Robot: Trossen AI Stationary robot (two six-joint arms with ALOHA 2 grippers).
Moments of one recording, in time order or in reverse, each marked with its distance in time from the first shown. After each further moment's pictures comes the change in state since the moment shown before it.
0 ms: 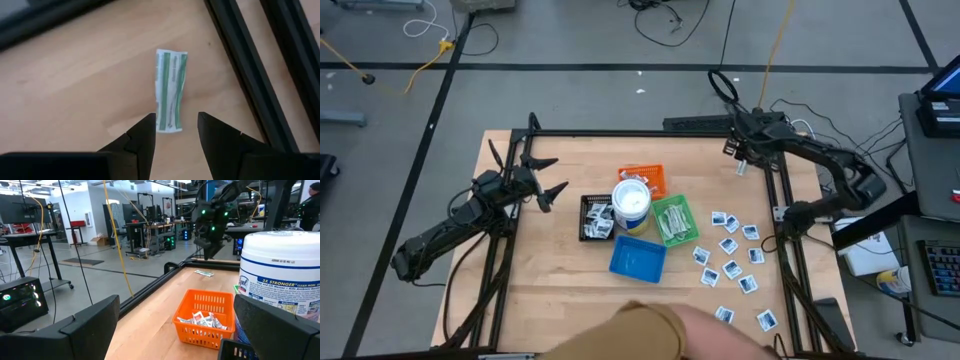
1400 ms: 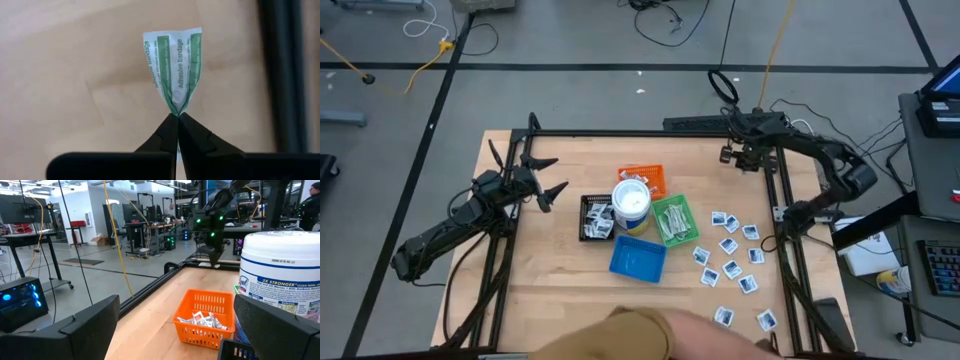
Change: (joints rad) left arm 0.000 0.000 0.000 0.000 0.000 0.000; right arm -0.037 0.107 0.024 -0.059 -0.162 -0.157
